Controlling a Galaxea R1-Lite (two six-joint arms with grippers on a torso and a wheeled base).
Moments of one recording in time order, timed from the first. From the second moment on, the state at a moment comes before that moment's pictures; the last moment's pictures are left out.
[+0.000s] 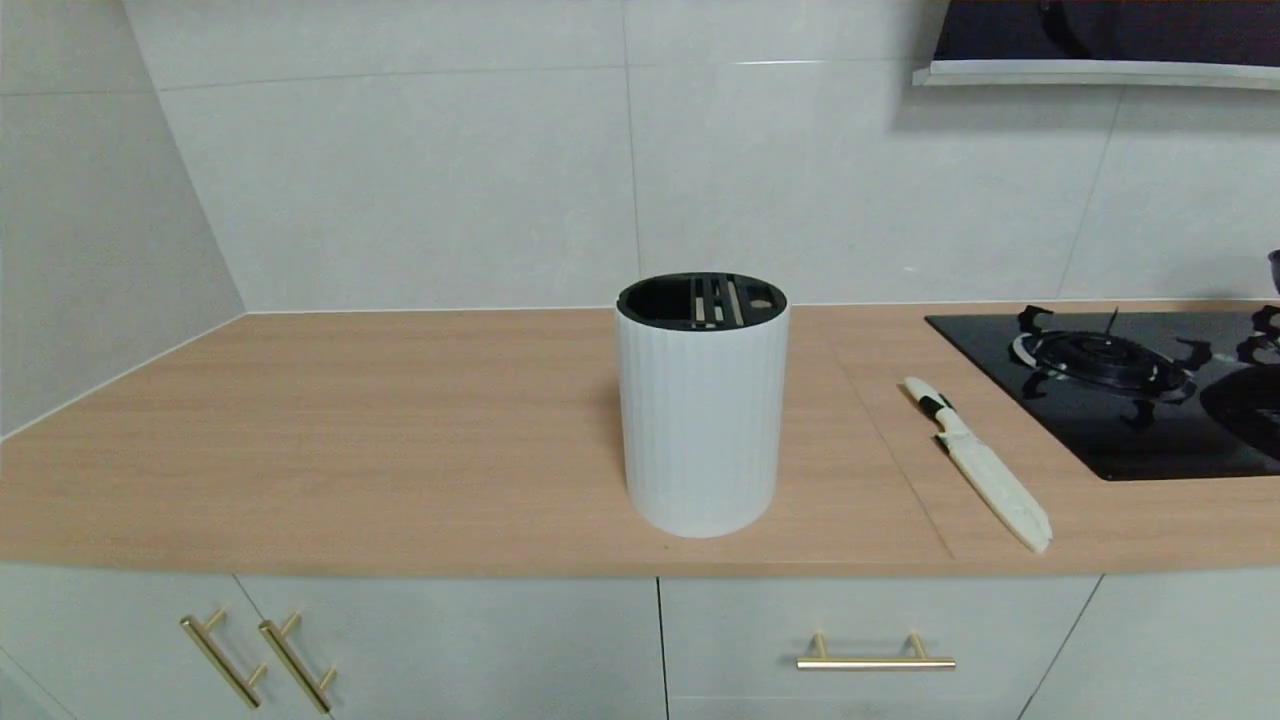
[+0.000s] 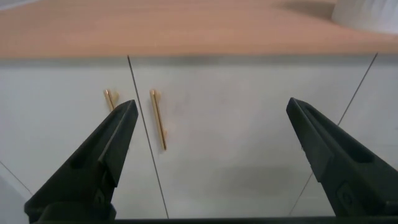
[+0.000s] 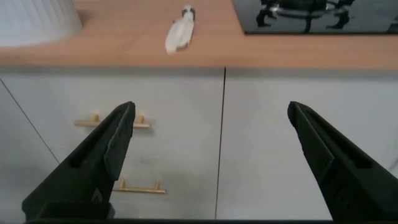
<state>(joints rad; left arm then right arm) 0.00 0.00 0.00 0.00 0.01 0.00 0.00 0.00 0.00 0.00 0.05 0.00</state>
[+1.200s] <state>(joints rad) 0.00 0.00 0.00 0.00 0.01 0.00 0.00 0.00 0.00 0.00 0.05 0.00</state>
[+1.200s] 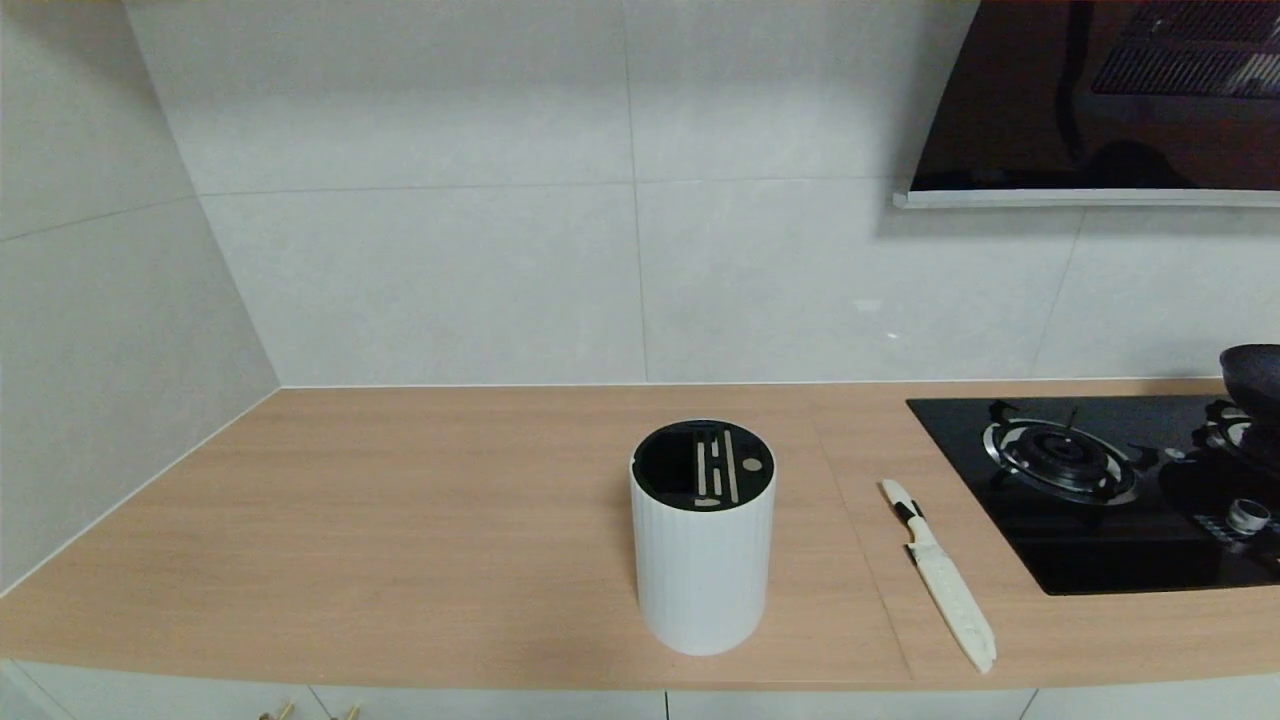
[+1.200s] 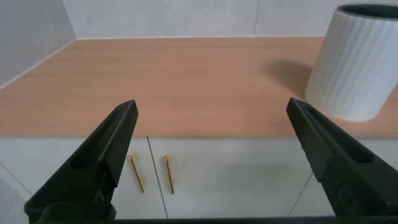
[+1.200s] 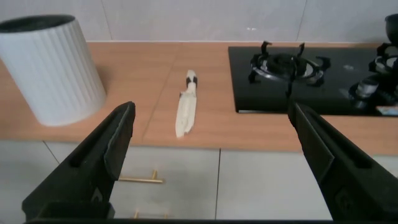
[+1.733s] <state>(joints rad) 0.00 0.00 0.00 0.00 0.01 0.00 0.00 0.00 0.00 0.00 0.05 0.00</state>
